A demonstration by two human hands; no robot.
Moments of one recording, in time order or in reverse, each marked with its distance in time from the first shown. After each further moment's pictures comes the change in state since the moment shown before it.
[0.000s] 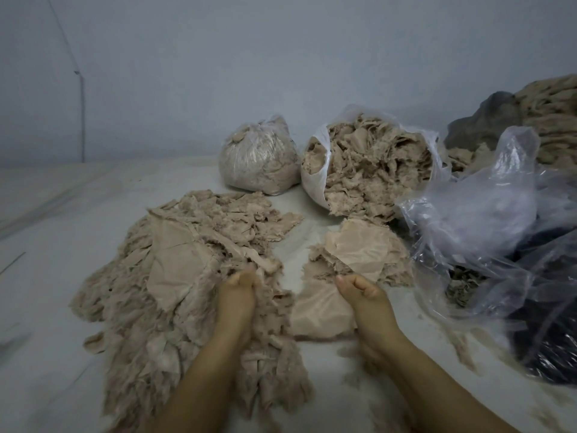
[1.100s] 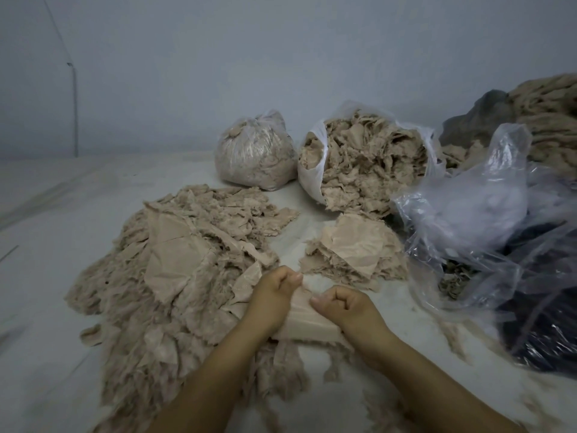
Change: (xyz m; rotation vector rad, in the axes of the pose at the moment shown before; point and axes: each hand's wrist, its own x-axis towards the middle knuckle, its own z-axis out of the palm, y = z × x) left_hand -0.023 0.002 0.024 0.298 -0.415 0.286; right_hand -0.012 0.009 -0.002 -0.279 -0.182 -0.029
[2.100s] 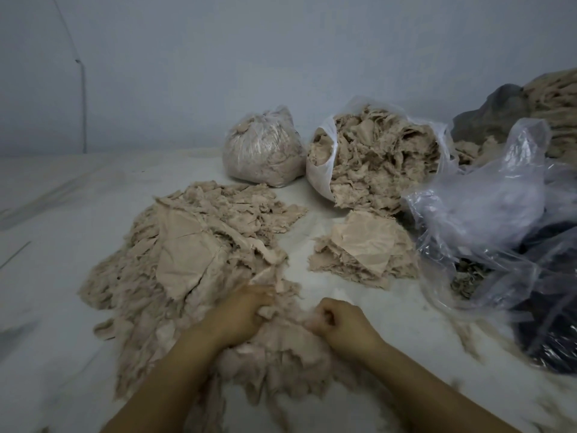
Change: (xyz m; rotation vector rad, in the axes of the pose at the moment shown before) left_hand -0.004 -0.038 -0.070 0.833 -0.405 0.242; right_hand 0.012 0.019 0.015 -0.731 -0.145 -0.002
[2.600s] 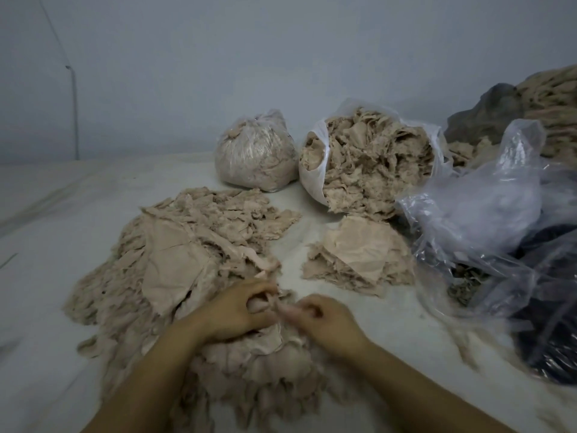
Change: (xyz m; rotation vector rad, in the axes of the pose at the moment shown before) left_hand 0.014 0.006 -0.027 -0.247 -0.125 -0.179; right_hand 0.018 -0.009 0.001 0.219 0.075 0.025
